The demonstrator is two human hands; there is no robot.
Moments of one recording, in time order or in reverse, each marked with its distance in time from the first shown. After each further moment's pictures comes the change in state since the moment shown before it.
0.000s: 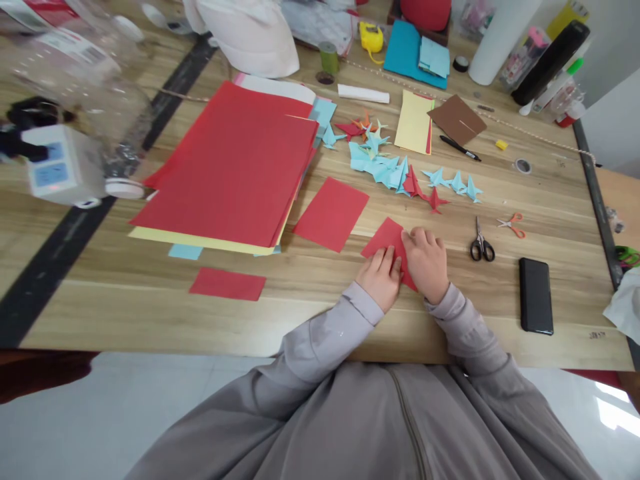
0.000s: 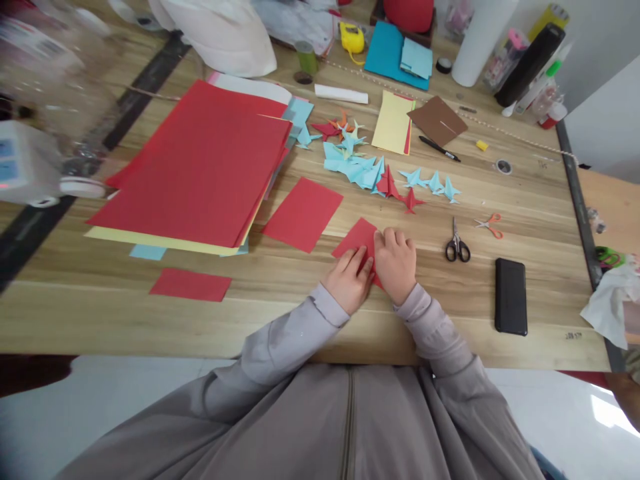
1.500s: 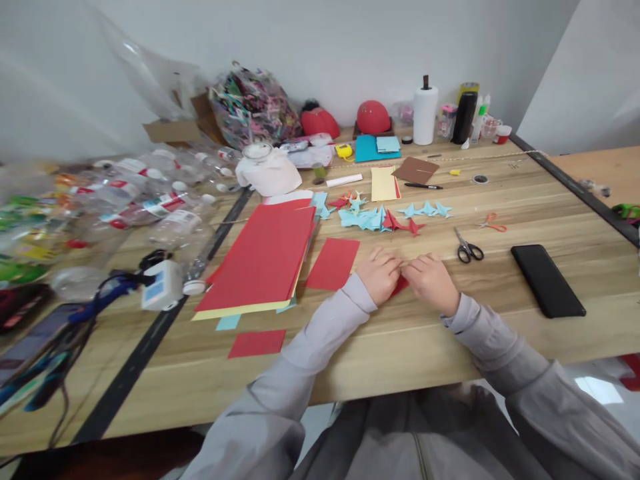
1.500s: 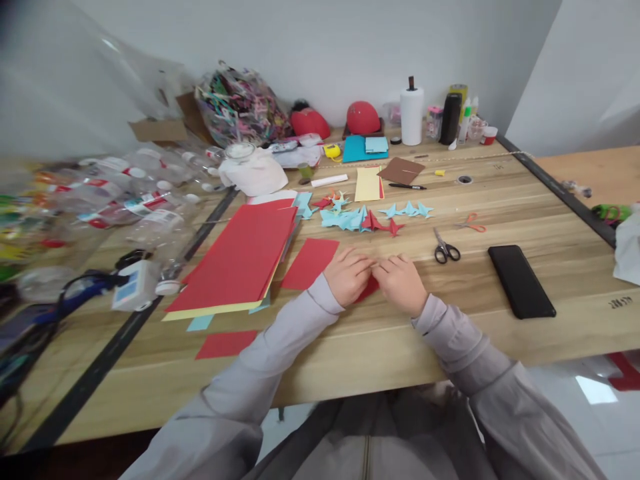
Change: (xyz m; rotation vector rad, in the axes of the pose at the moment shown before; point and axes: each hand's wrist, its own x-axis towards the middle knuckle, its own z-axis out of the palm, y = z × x) left_hand 0.066 -0.039 -0.036 0.136 -0.063 0.626; right_hand -0.030 0.021 0.013 0.192 0.438 -0.204
